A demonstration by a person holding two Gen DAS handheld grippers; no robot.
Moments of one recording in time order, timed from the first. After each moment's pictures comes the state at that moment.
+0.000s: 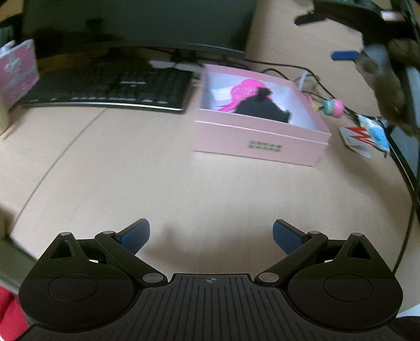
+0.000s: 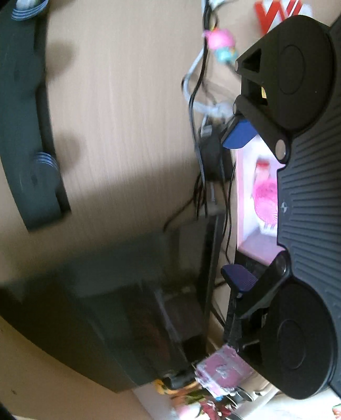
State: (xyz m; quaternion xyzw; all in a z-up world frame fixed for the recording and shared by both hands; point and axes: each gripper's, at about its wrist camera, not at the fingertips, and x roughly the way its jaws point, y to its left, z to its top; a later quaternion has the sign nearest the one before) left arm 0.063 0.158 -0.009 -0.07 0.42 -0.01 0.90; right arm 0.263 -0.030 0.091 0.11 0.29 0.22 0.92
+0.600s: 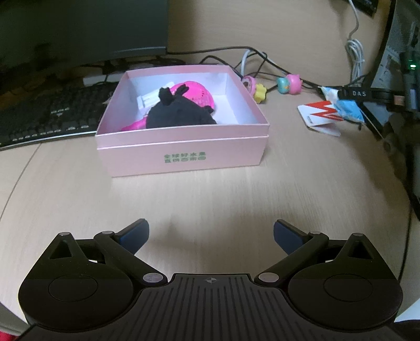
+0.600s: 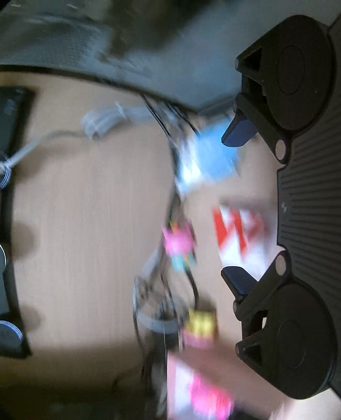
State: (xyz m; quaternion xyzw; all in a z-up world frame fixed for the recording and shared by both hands) left arm 0.107 0.075 -0.015 0.00 0.44 -0.07 0.90; right arm 0.246 -0.181 -0.001 -0.07 0.28 -0.04 0.96
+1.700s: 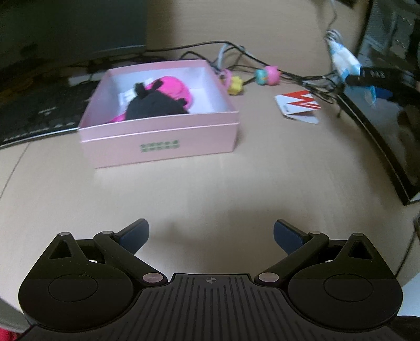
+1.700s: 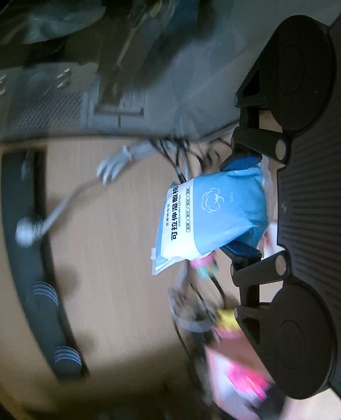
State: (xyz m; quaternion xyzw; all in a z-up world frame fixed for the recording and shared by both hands) left arm 0.088 0.057 -0.011 0.01 0.44 -0.11 0.89; right arm 0.177 -0.214 0.024 0.05 0.27 -0.01 0.96
